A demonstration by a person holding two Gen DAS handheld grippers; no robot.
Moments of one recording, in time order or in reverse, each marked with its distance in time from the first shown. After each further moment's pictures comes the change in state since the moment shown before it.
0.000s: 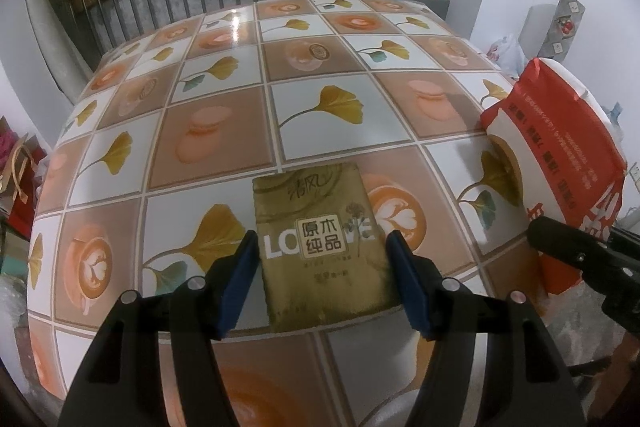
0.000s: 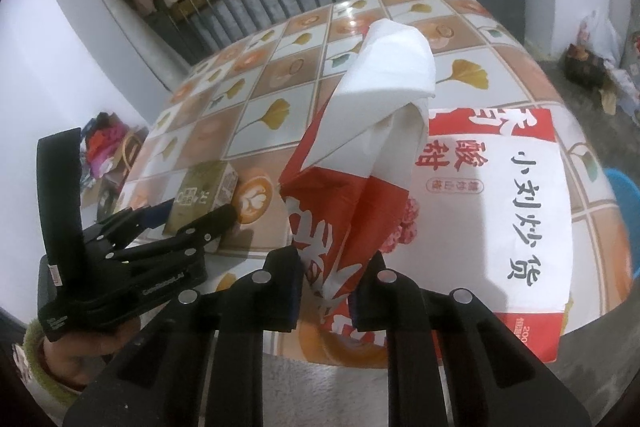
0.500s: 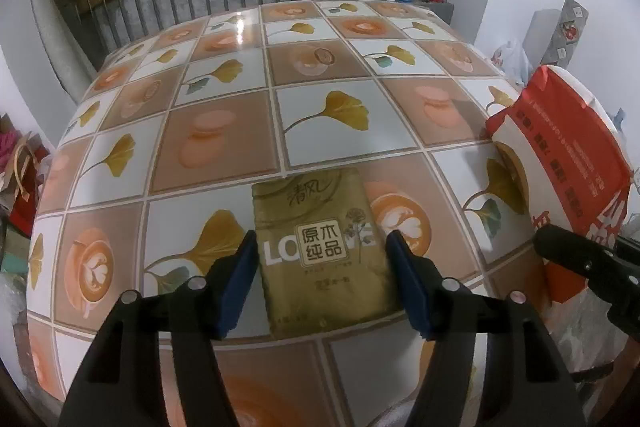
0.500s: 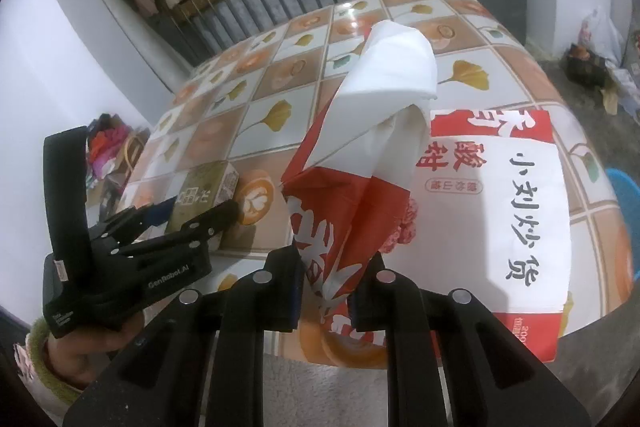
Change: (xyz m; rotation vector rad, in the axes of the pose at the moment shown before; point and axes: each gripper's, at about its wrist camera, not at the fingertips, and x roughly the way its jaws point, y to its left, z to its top) left arm 0.000 0.001 0.001 -0.017 -0.018 0.011; right arm 0.000 0.001 0.001 -0.001 -0.003 0.004
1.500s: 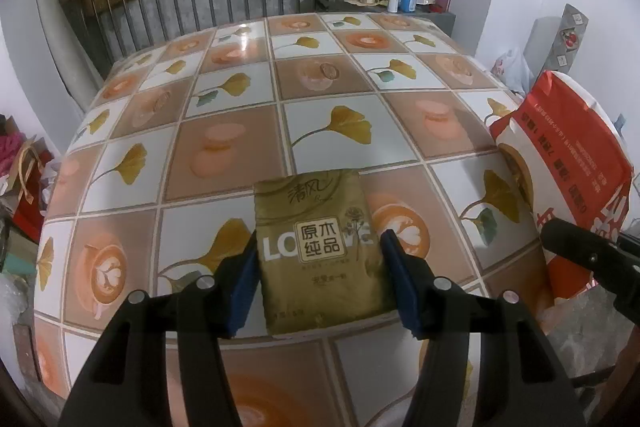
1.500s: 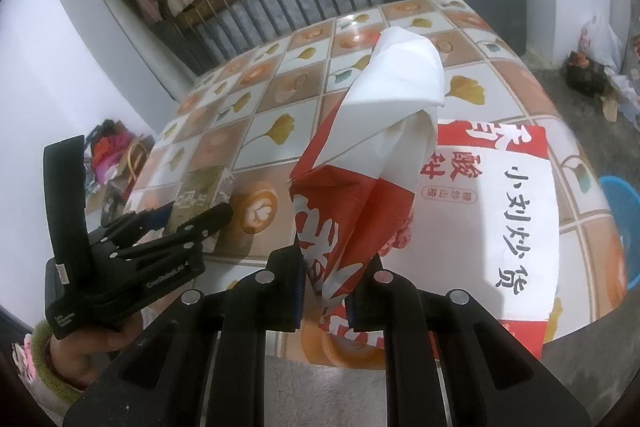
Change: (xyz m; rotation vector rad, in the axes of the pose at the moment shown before) left arm -0.011 -0.002 0.001 -0.002 -0.035 0.015; right arm -0.008 0.000 0.003 -0.003 -0.040 0.005
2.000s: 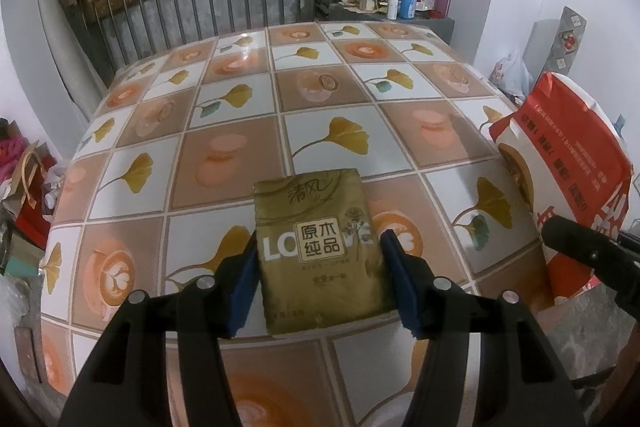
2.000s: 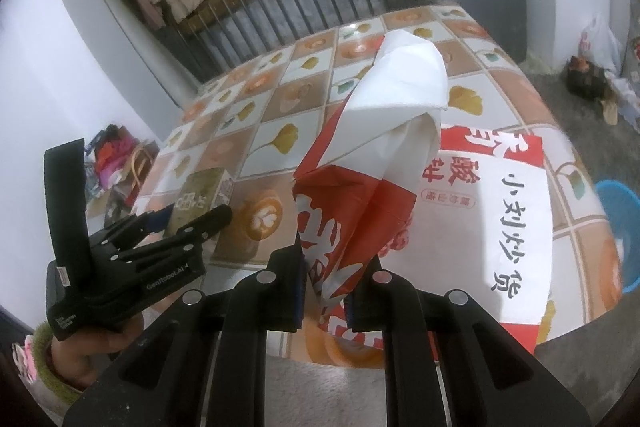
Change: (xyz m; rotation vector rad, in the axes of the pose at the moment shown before) left arm -0.012 -0.003 0.003 0.002 -0.026 0.004; right arm -0.012 -0.001 0.001 0.000 -0.035 0.014
